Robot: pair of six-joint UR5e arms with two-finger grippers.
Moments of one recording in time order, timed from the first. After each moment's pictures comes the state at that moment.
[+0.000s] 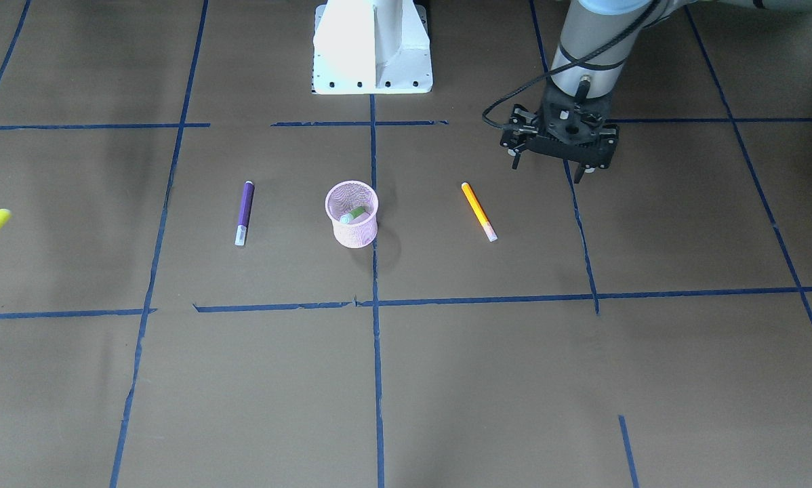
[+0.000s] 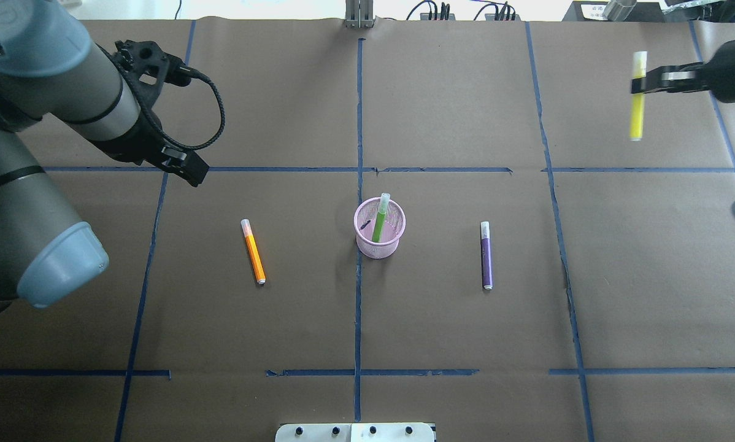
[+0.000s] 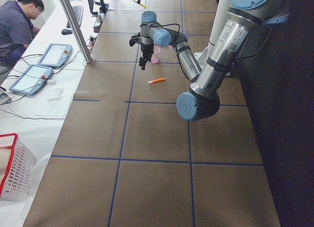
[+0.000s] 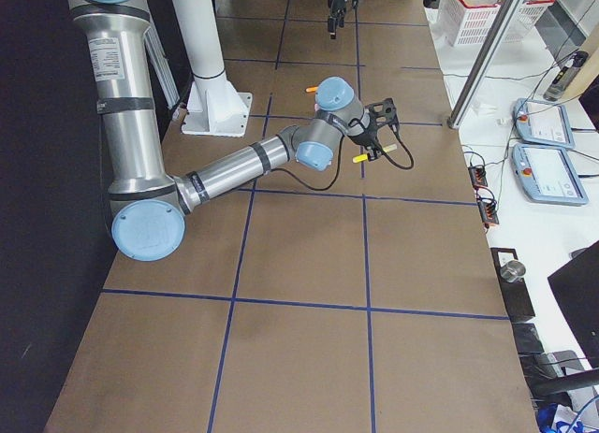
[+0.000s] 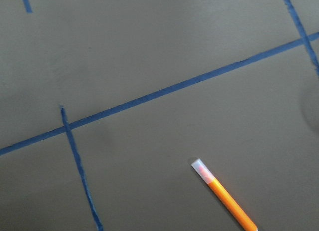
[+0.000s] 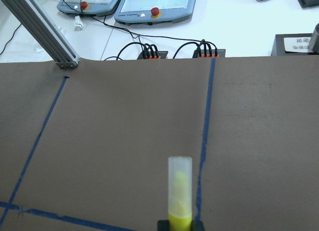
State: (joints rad) left arm -0.84 -2.06 -2.02 -1.29 -2.05 -0.57; right arm 1.05 -1.42 1.89 -0.91 1.96 0.94
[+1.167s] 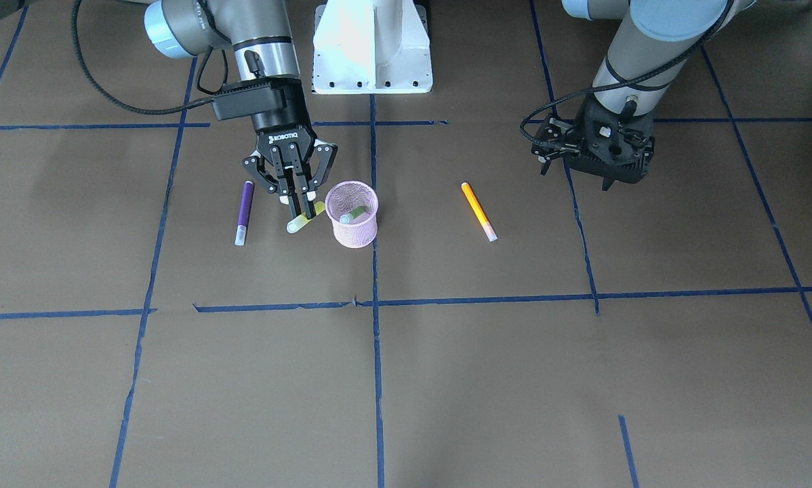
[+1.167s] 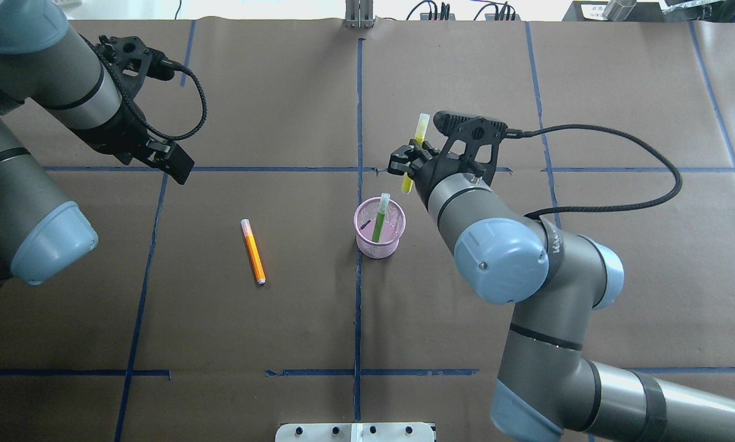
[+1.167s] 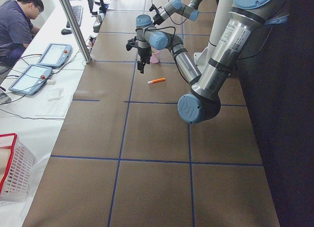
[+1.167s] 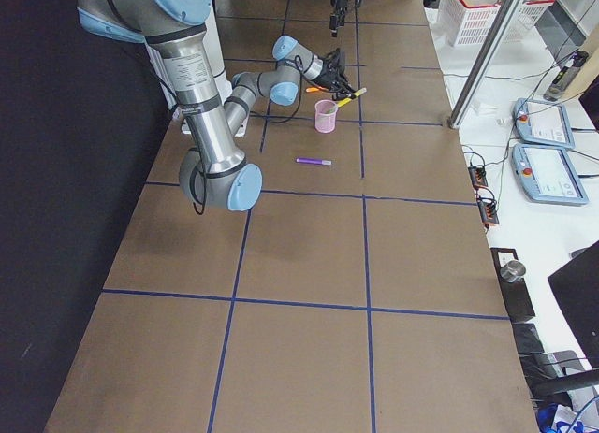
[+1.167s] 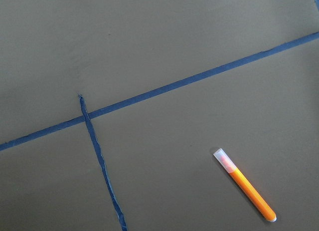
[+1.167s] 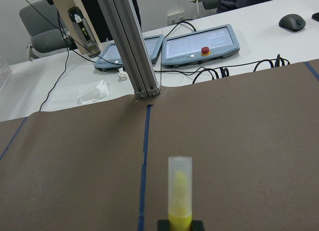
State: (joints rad) left arm -0.87 -2.05 -1.98 -1.30 -2.10 -0.56; right arm 0.39 -1.08 1.89 -1.22 1.03 1.35
